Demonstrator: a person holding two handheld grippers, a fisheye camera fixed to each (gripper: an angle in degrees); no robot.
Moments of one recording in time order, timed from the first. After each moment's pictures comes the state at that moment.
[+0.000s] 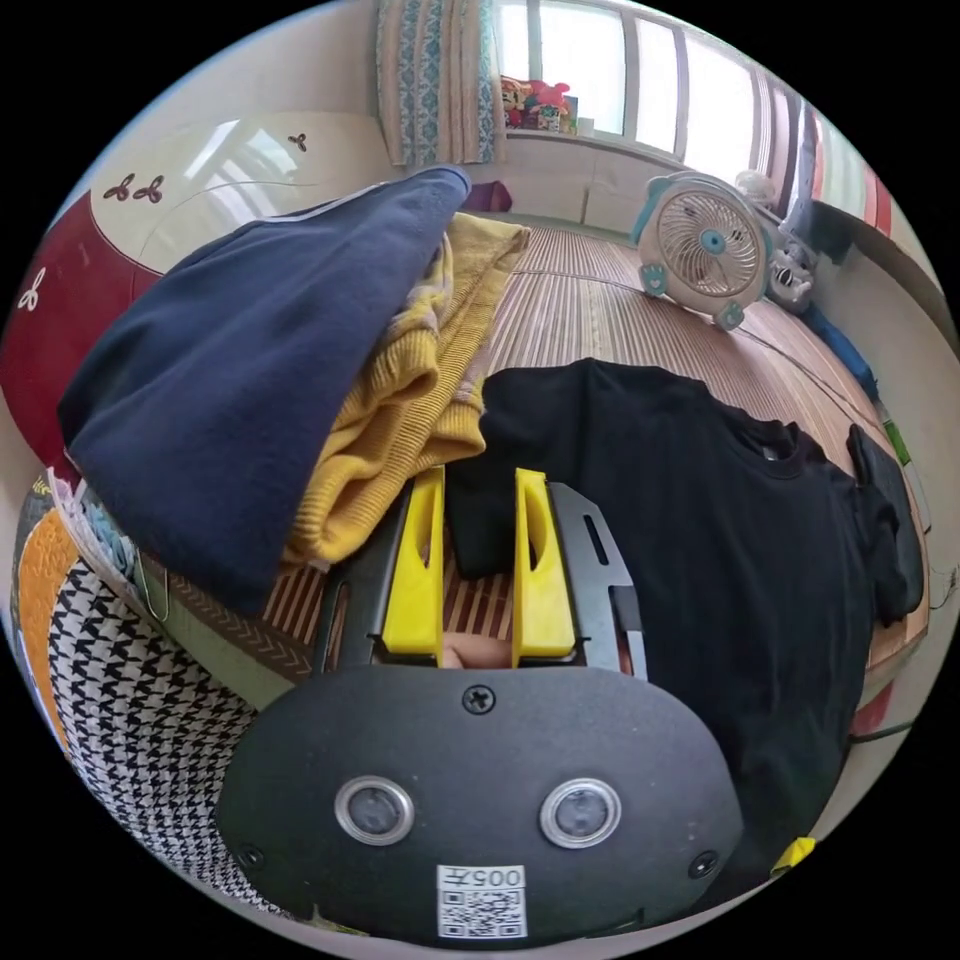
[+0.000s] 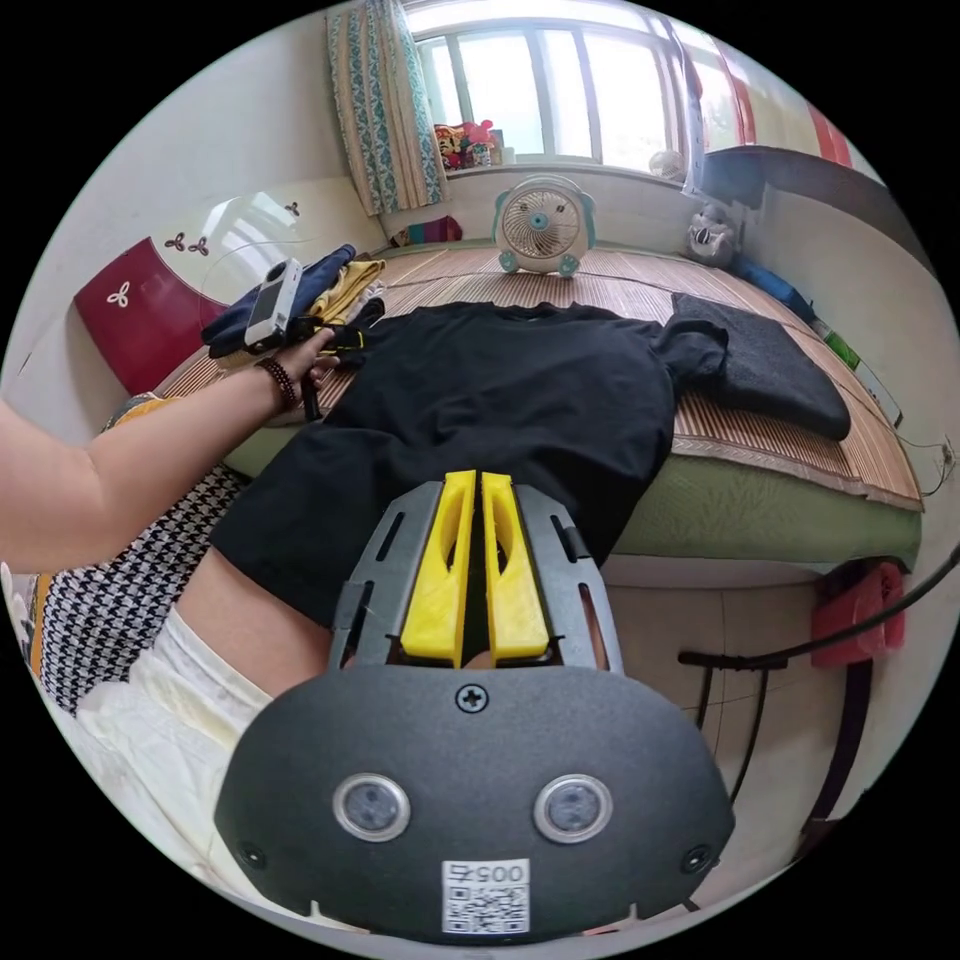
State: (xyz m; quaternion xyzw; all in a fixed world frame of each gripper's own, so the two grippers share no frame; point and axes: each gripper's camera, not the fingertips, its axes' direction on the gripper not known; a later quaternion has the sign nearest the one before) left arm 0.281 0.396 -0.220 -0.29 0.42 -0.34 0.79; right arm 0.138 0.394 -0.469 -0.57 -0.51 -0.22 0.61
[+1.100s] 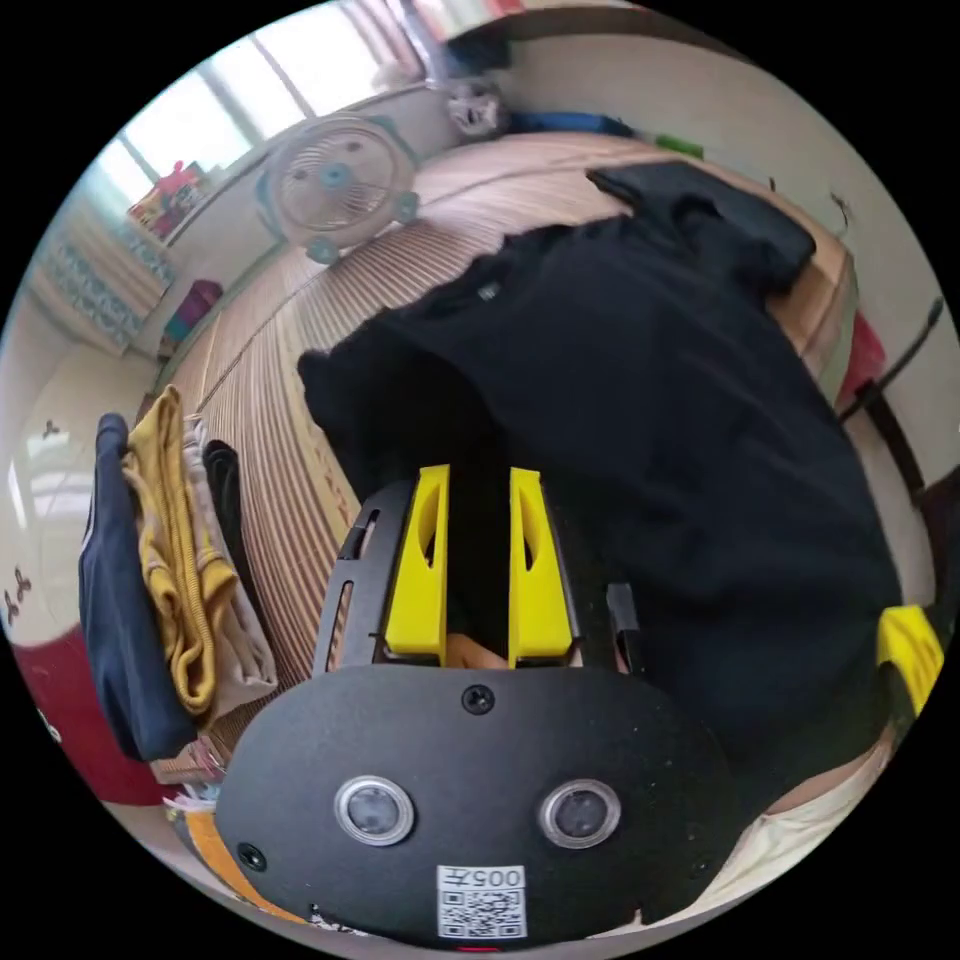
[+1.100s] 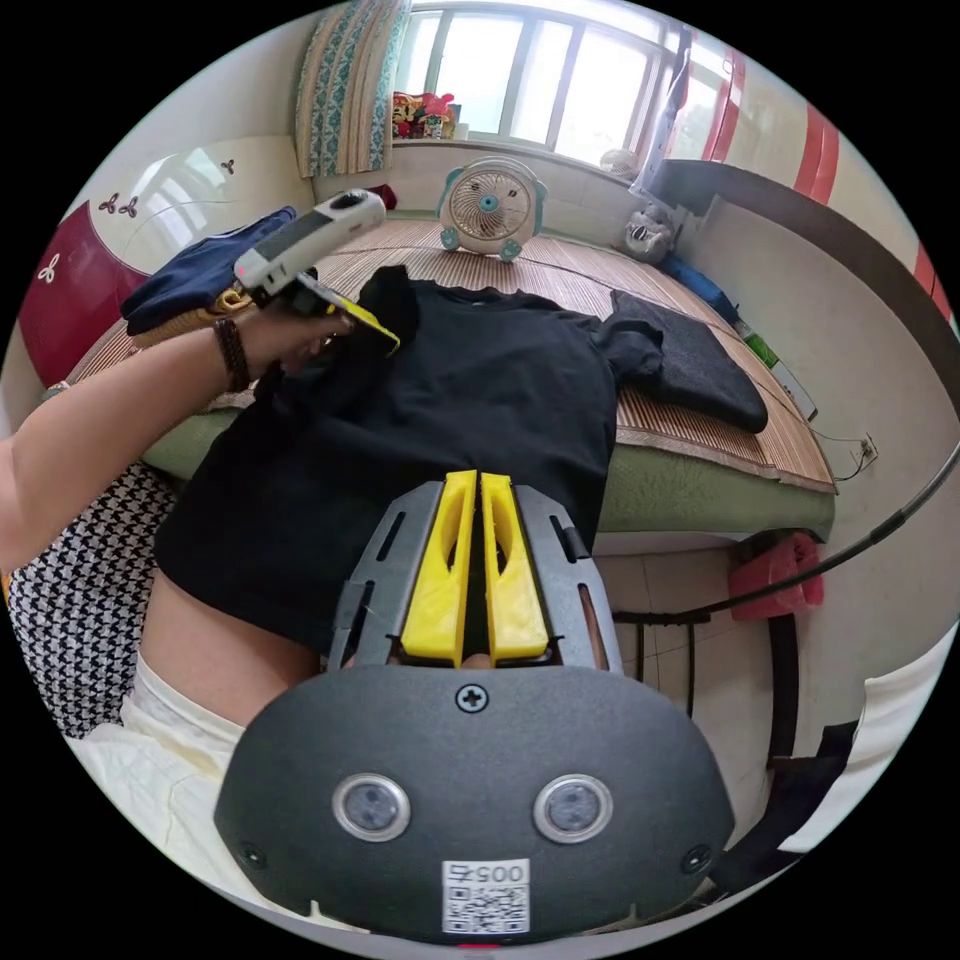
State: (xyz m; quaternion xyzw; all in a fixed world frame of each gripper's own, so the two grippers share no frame) left arm 0.395 0.255 -0.386 -0.08 0.55 0.03 0.83; right arm 0.067 0.393 -0.527 -0.57 -0.39 -0.32 0.65
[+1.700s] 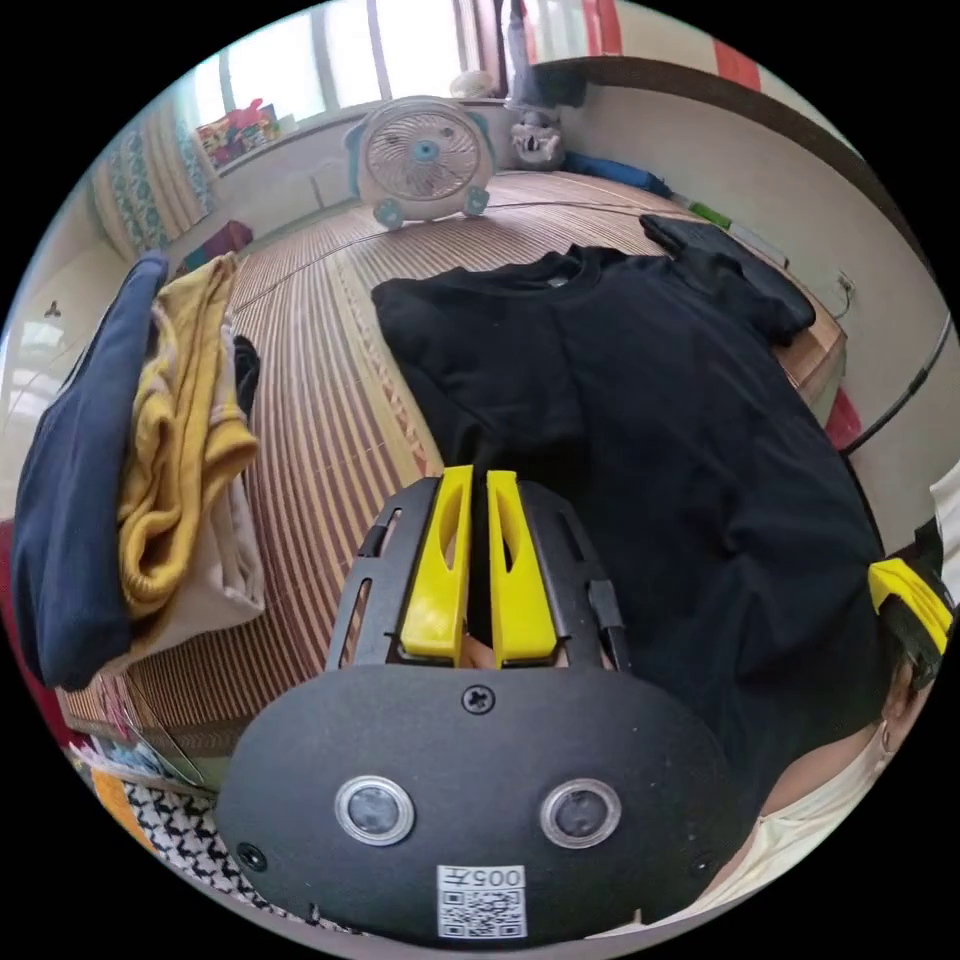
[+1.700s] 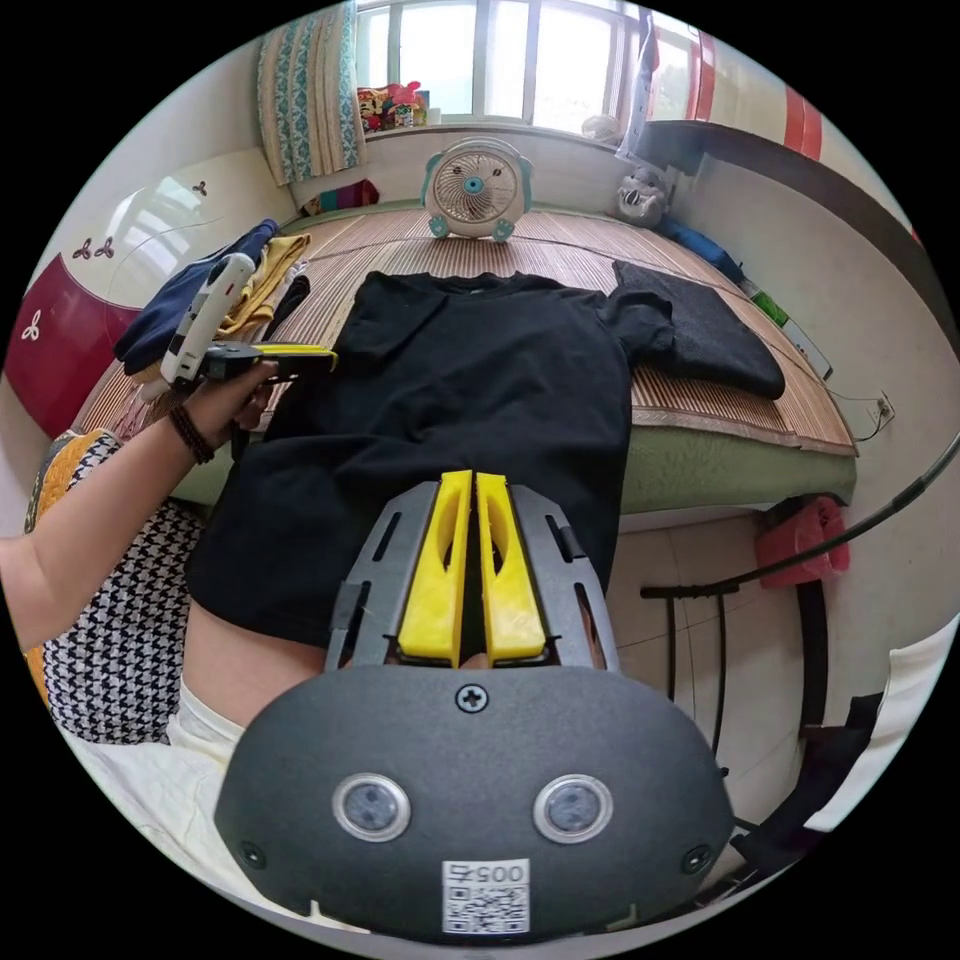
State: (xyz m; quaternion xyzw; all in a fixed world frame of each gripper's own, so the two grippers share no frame) left arm 0.369 0.334 -0.304 -0.12 0.59 -0.12 0.79; right arm 0.044 0.399 -0.509 -0.61 -0.38 -0.27 0.63
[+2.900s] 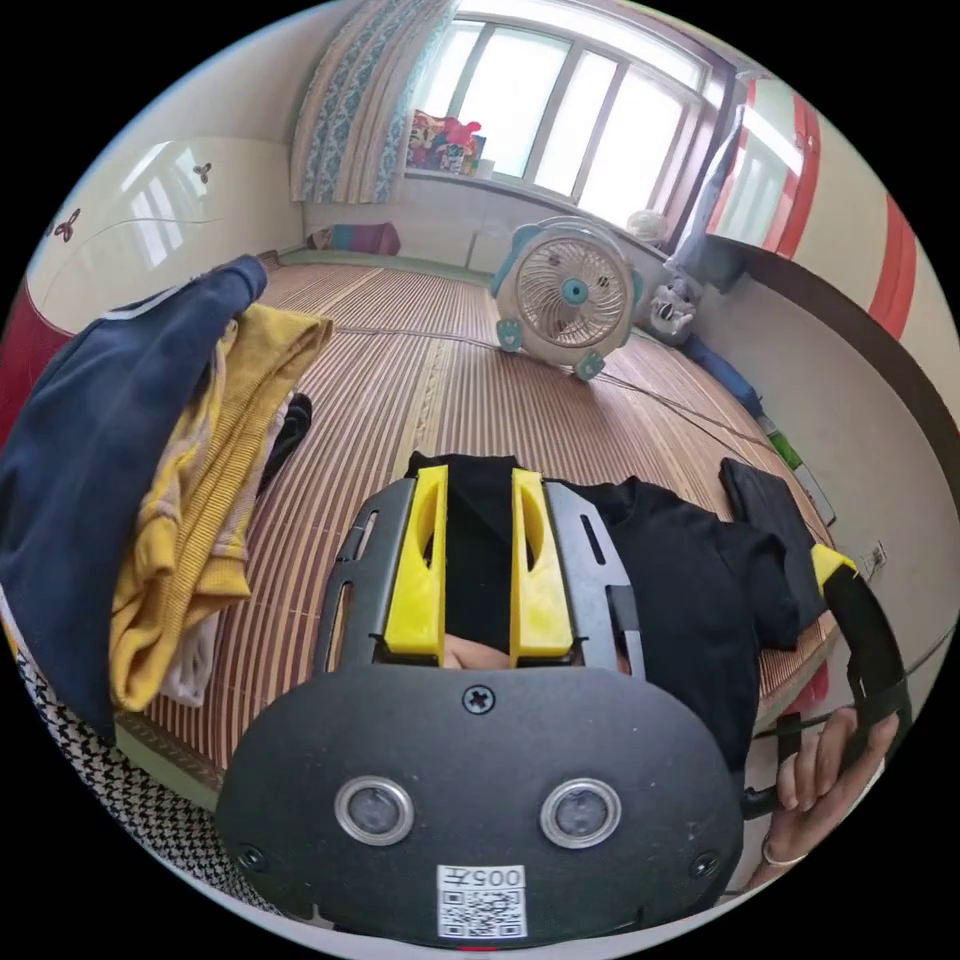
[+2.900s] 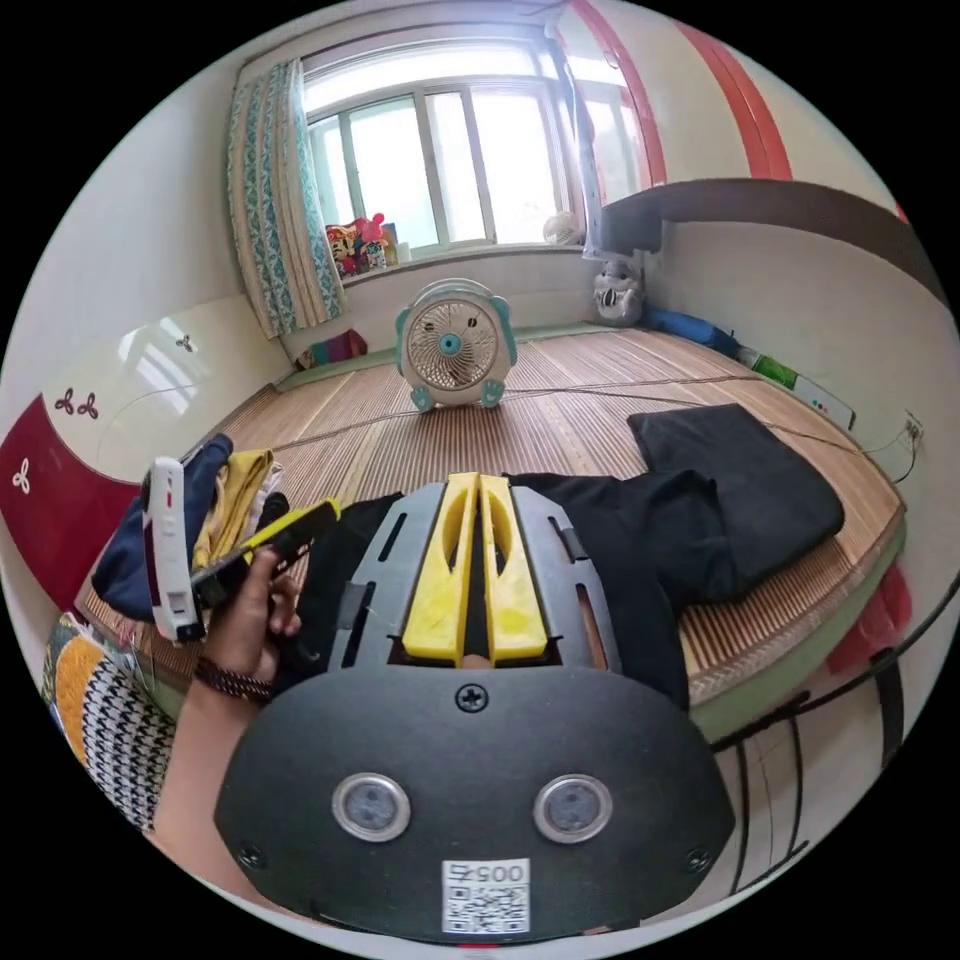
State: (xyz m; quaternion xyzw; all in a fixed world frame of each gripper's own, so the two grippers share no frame) left arm 0.386 0.294 -0.204 -0.17 0.52 -0.39 0.74; right arm -0.125 0.448 -0.340 -0.53 -0.41 -0.12 0.73
